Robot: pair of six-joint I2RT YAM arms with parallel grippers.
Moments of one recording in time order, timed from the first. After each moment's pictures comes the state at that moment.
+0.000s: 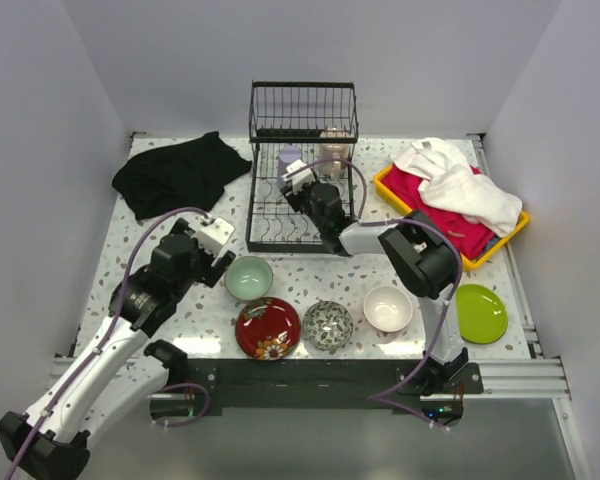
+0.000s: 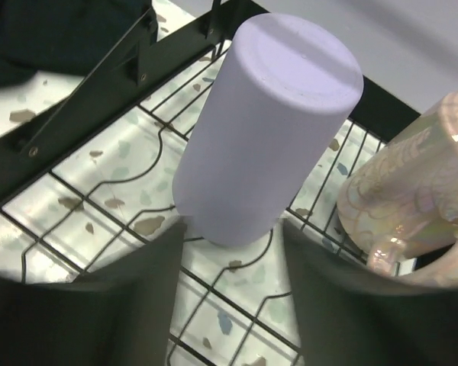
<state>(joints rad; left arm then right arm) -0.48 0.69 0.66 -0.49 -0.25 0.34 0.66 2.11 1.20 0.79 0.20 -0.26</state>
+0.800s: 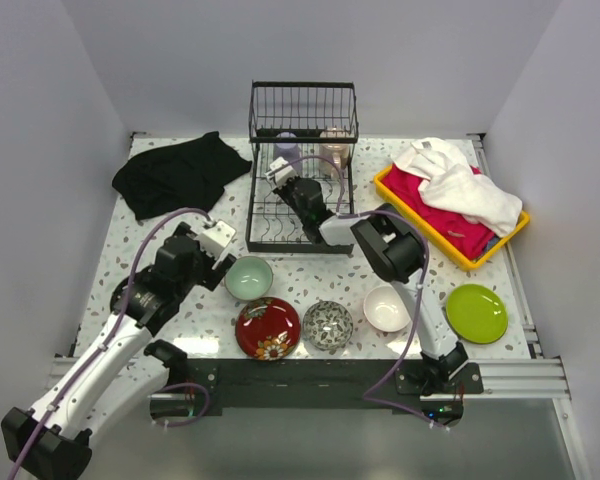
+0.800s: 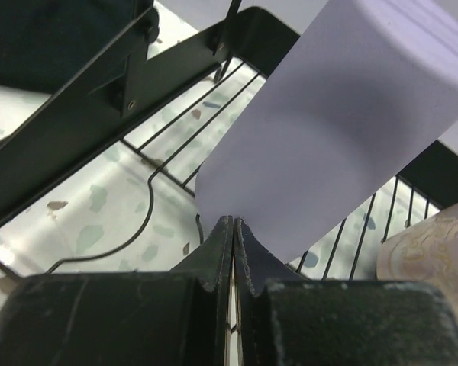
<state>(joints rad) -0.46 0.70 0.61 -0.47 -0.24 0.34 0.66 2.40 1.51 0.82 0.20 -0.36</state>
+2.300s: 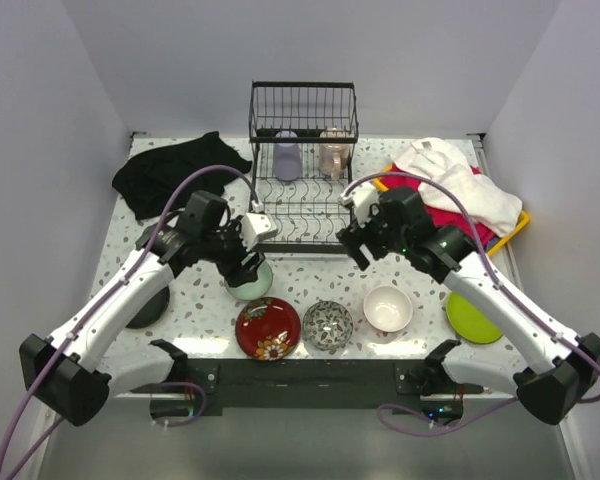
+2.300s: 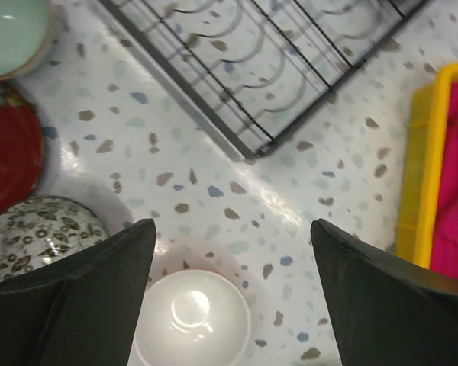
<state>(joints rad) -0.50 1.13 1.05 -0.85 0.42 0.44 0.64 1.13 1.12 -0.69 0.01 -0.20</state>
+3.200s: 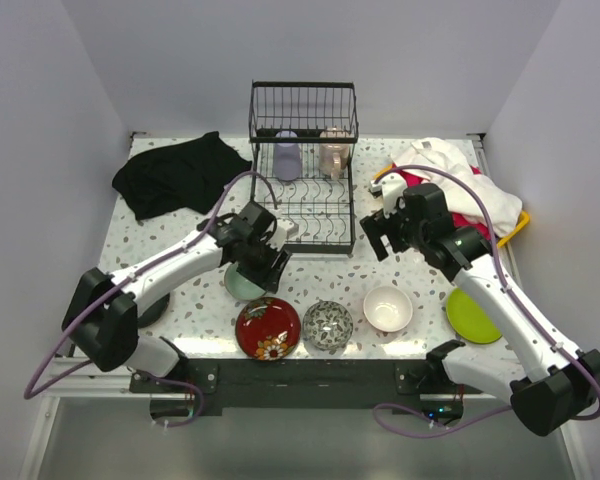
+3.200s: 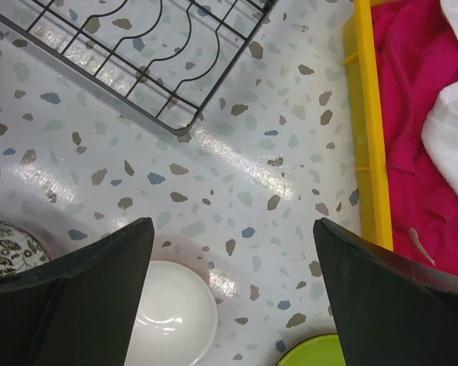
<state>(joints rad) -0.66 1.44 1.04 -0.76 0.23 -0.10 0.46 1.08 1.06 -0.69 0.06 -0.17</state>
